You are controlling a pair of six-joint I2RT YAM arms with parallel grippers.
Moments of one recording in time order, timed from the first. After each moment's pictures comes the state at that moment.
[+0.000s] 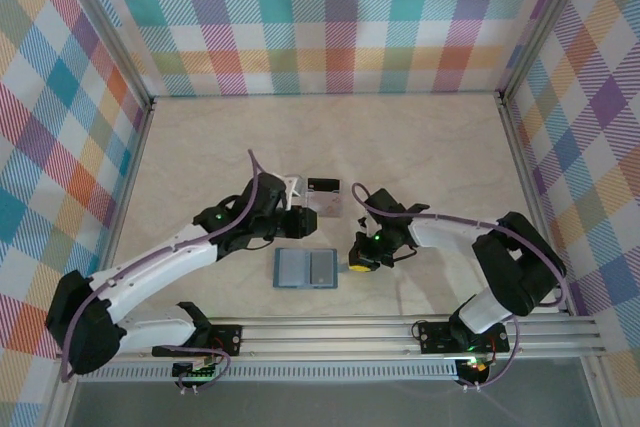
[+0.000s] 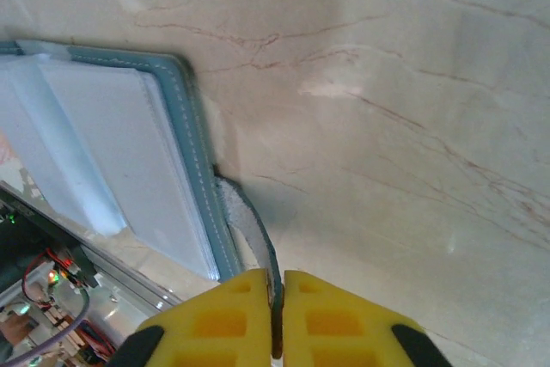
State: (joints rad) left arm -0.77 1.16 0.85 -0.42 0.16 -0.67; right arm 0.68 1.53 0.72 -0.46 -0.56 0.80
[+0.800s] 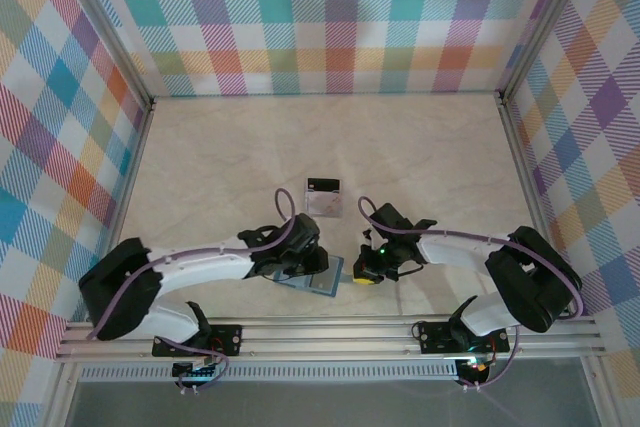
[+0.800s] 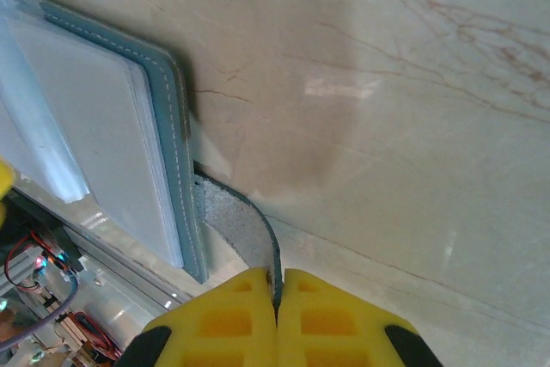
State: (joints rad) left arm -0.98 1.42 0.70 -0.28 0.10 -1.02; right arm 0.73 1.43 0.59 -0.38 -0.56 0.88
